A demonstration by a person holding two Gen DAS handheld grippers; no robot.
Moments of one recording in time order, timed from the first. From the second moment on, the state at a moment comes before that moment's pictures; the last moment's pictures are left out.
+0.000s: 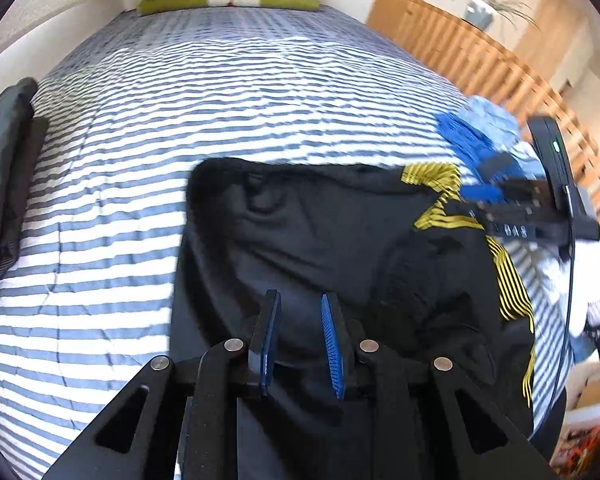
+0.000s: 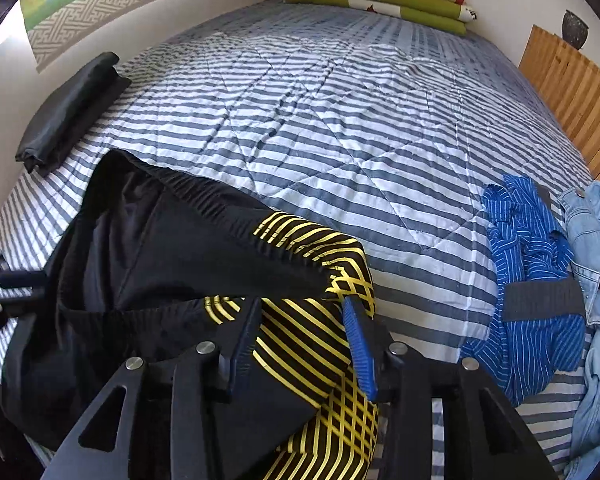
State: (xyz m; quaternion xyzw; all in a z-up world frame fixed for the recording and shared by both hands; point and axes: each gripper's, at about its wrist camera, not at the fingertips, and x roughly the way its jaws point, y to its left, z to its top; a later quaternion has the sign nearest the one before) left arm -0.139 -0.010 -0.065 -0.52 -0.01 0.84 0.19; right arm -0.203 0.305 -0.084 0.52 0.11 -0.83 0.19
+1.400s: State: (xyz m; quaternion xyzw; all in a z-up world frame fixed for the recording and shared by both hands) left arm -0.280 -0.031 -0.094 -0.53 -0.02 0.84 0.13; right arm -0.281 0.327 -0.072 0.48 0.03 -0.87 0.14
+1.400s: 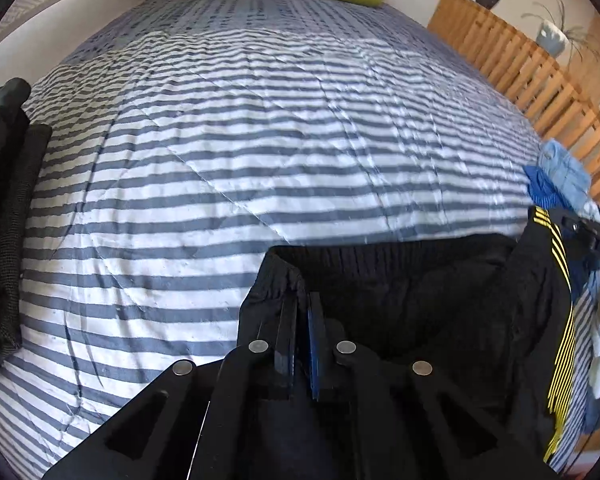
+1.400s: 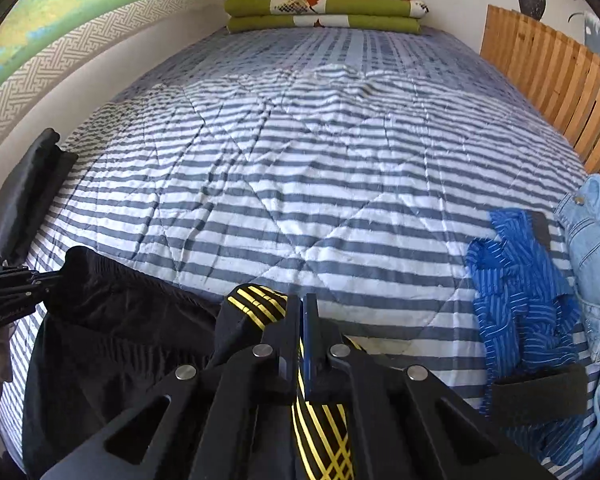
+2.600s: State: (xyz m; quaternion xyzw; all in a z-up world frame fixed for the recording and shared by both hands) left arm 0.037 -0.132 -0.074 -0.57 -0.06 0.81 0.13; right arm -0.049 0.346 -0.046 0.51 -0.03 -0.81 0.28
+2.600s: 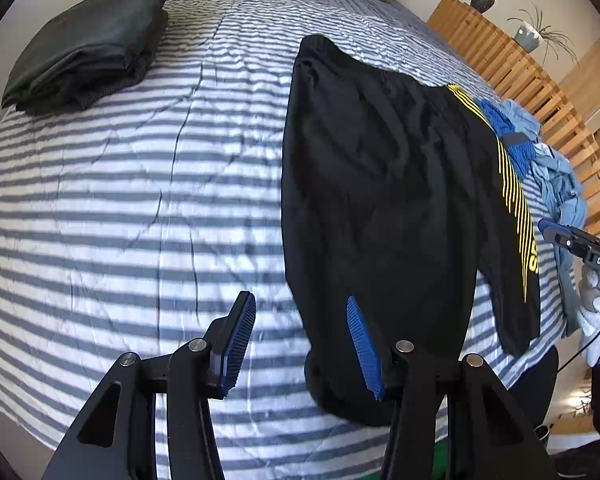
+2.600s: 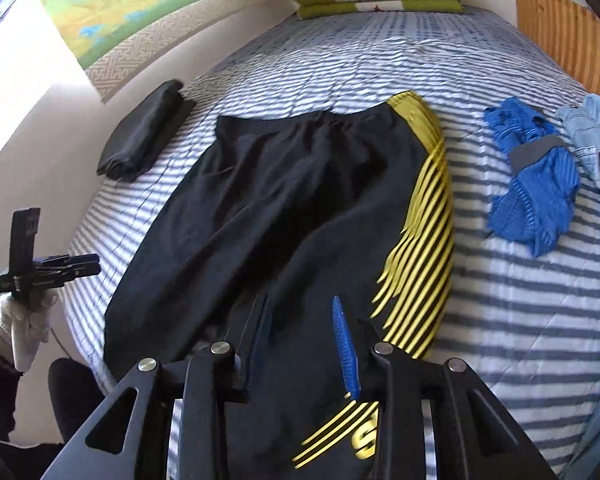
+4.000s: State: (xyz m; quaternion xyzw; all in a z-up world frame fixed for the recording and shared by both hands) left arm 0.019 -0.090 -0.052 -0.52 -0.09 0.83 0.17; right arm -0.014 0.251 -0.070 0.54 -0.14 -0.78 0.29
